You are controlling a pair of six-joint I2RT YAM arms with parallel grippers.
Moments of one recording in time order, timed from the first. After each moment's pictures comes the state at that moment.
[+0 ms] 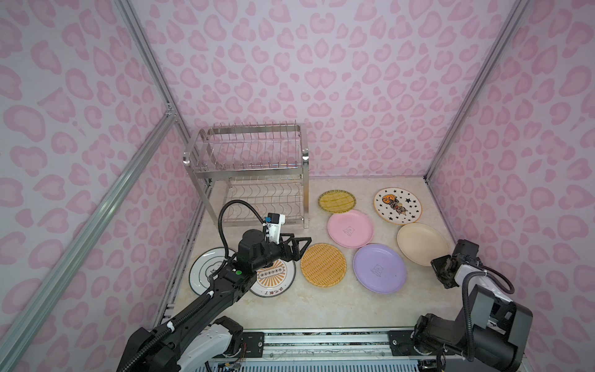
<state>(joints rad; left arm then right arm) -0.50 1.01 0.53 0.19 0.42 -0.54 -0.54 1.23 0.53 -0.37 -0.01 0.79</state>
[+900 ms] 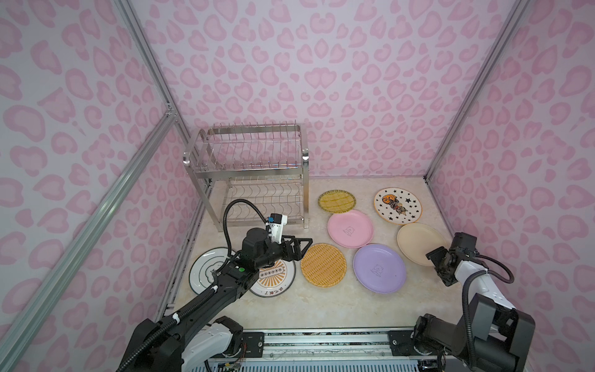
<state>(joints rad) -0.50 1.07 0.54 0.17 0.44 -0.57 -0.49 1.23 0.61 -0.50 0.01 0.70</state>
